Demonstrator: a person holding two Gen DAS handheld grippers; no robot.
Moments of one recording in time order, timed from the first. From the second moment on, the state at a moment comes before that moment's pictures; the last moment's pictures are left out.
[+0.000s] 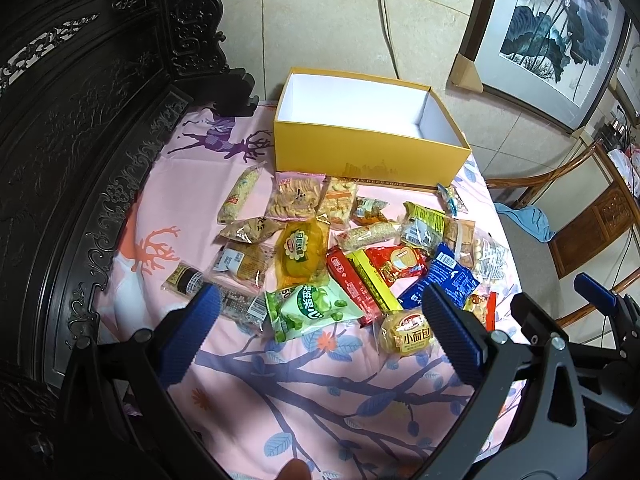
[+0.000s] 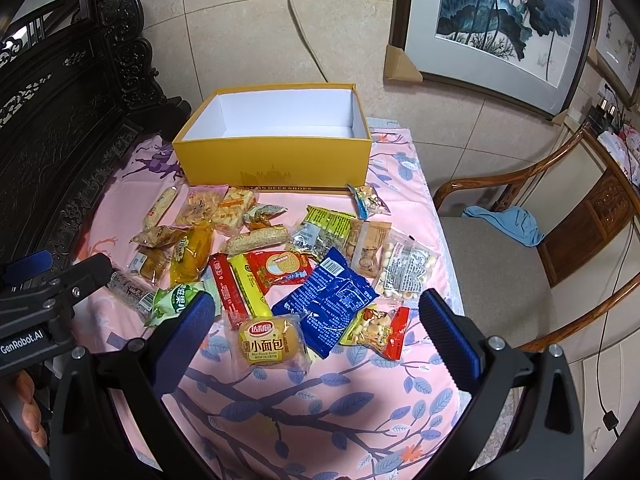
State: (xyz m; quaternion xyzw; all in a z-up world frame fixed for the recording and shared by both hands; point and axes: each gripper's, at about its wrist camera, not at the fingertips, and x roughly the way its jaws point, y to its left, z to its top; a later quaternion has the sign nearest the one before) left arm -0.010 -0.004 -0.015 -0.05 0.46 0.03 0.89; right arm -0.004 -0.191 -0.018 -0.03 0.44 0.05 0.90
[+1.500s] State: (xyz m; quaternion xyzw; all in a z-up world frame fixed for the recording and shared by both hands) left arm 0.007 0.009 -0.081 -0.01 0.51 0.04 0.86; right arm 0.004 -0.202 -0.063 0.00 0.47 0.07 0.88
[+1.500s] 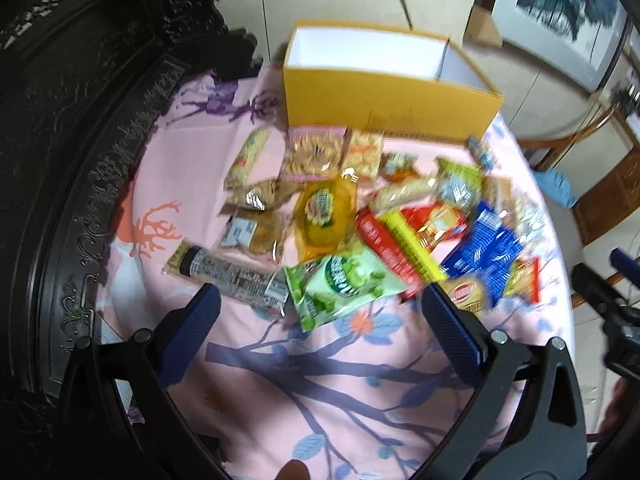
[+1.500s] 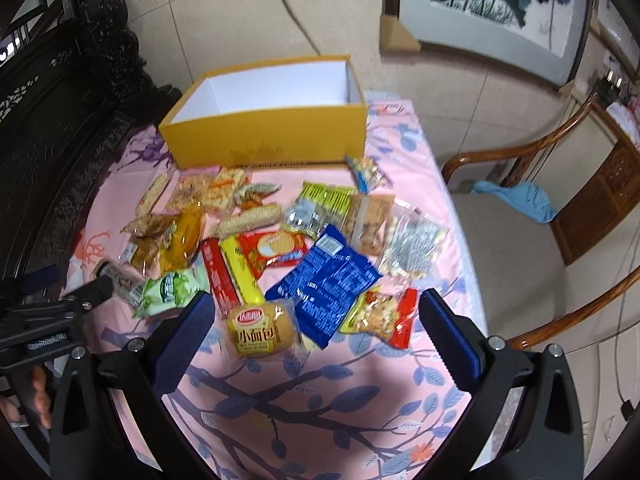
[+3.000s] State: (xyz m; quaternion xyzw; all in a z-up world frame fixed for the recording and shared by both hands) left arm 0.056 -0.008 -0.206 0.10 0.56 -0.08 0.82; right arm 0.036 -0.170 -0.172 -0.01 0.55 0.16 0.82
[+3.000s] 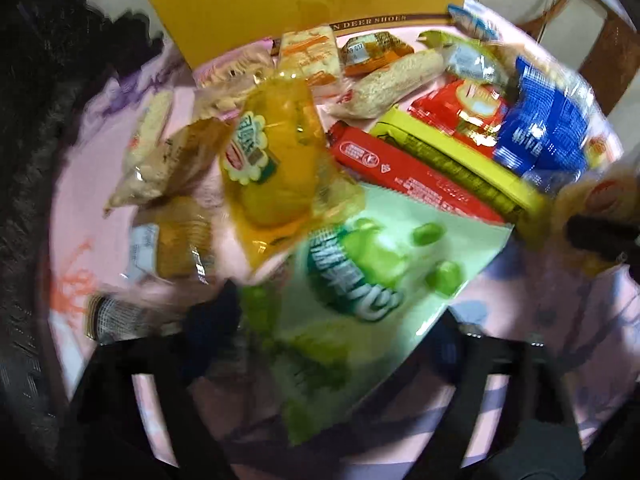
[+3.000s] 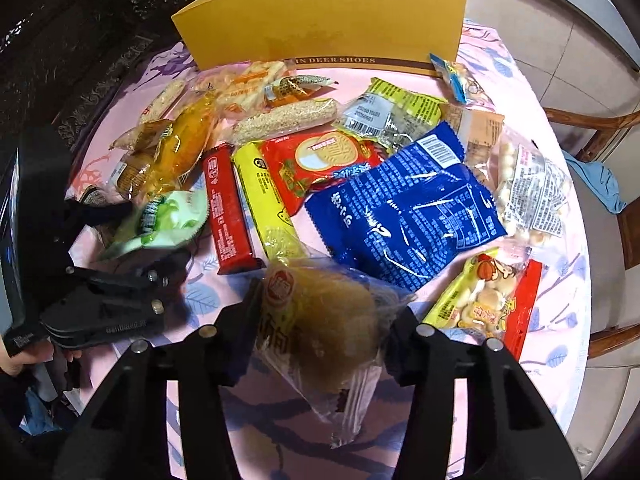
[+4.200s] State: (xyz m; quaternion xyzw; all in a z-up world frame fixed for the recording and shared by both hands) left arm 0.053 -0.033 -0.178 0.03 0.54 -0.12 0.83; right arm 0.034 -0.160 -0.171 0.01 0.55 0.19 0.81
